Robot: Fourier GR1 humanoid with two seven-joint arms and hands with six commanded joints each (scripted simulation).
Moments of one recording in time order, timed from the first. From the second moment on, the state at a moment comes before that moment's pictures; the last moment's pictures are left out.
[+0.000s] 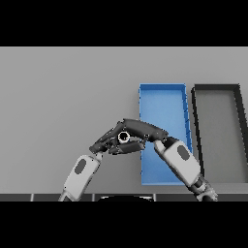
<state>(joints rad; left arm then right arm) -0.24 -0.05 -0.39 -1.56 -0.07 -0.35 -0.01 -0.56 -0.17 0.40 -1.79 -0.33 0.50 0.32</state>
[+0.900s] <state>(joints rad) -0.23 -0.04 -0.37 -1.56 -0.17 -0.39 0.06 -0.56 -0.13 0.39 -1.81 -0.32 0.43 0.34</state>
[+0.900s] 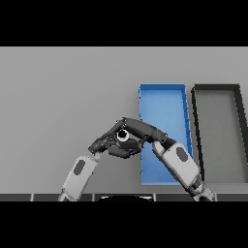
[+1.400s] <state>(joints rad) -0.21 -0.02 -0.37 -1.56 -0.17 -0.40 0.09 -0.85 -0.15 0.16 -1.79 -0.72 0.35 0.54</state>
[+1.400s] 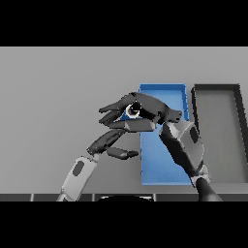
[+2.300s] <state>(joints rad) -0.21 -0.01 -0.37 -1.57 -0.19 -0.40 0.10 -0.80 -0.39 -0.15 -1.41 -0.52 0.28 0.49</state>
